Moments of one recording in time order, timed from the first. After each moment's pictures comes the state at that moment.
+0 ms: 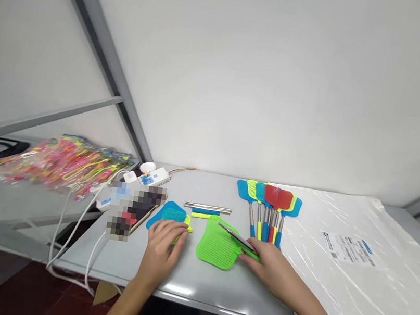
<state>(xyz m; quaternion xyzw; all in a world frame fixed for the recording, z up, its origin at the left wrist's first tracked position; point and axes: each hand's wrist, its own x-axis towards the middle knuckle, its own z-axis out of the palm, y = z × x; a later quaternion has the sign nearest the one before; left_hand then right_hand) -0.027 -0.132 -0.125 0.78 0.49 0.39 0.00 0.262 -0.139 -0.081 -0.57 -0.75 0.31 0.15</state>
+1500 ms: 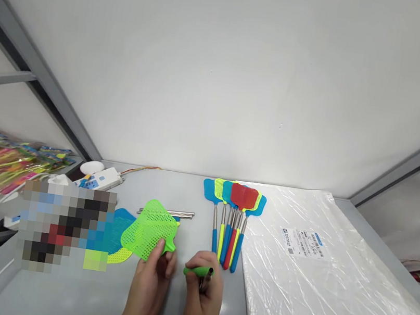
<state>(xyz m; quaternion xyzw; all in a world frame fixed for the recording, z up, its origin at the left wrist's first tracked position) 0.102 -0.131 -0.121 0.14 0.40 0.65 0.63 0.197 -0.163 -0.138 -0.48 -0.51 0.27 0.66</state>
